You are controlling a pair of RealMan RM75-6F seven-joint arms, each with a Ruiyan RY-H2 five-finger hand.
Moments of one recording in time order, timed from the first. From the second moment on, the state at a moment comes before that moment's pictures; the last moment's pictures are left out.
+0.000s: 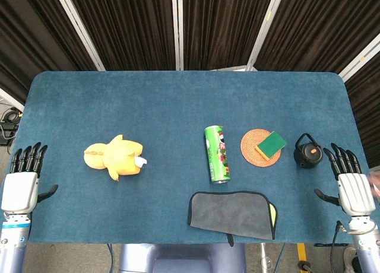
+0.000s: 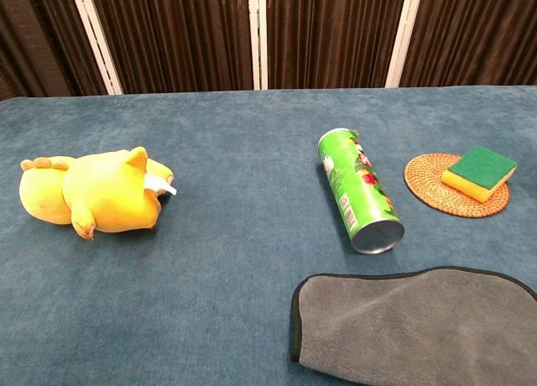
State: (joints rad) left arm -0.13 -1.35 -0.10 -1.54 1.46 1.54 0.27; right arm 0.15 -1.22 0.09 -1.38 -1.53 1.49 0.18
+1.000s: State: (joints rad) left arm -0.14 -1.35 -0.09 -1.53 1.46 1.51 0.26; right arm 0.15 -1.23 0.09 -1.38 -1.52 1.47 0.18
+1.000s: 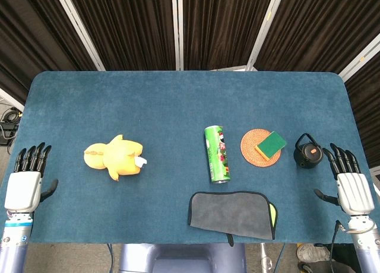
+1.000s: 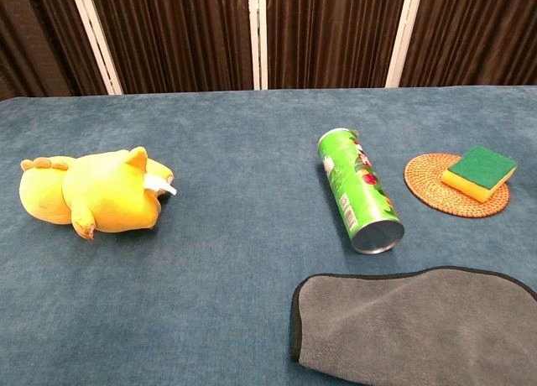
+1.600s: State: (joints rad) left arm -0.27 -1.46 -0.10 -1.33 1.46 1.31 0.24; right arm 0.15 -1.23 0.09 -1.38 -1.51 1.47 0.19
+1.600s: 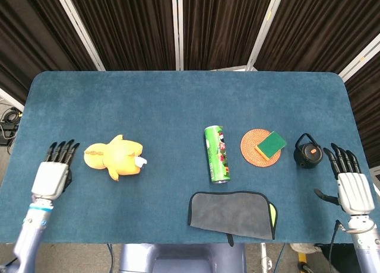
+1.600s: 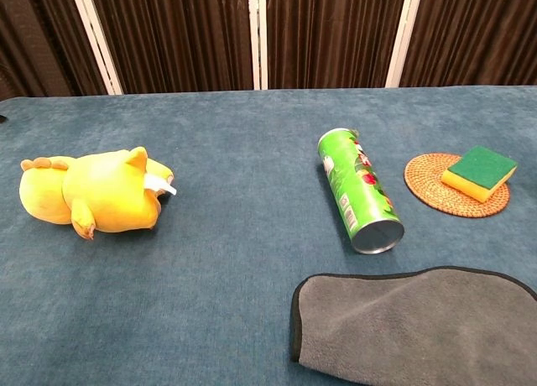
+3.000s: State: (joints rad) left arm -0.52 -1.84 -0.10 -1.04 1.49 1.19 0.36; right arm 0.15 -1.21 0.10 -1.38 -1.50 1.47 0.24
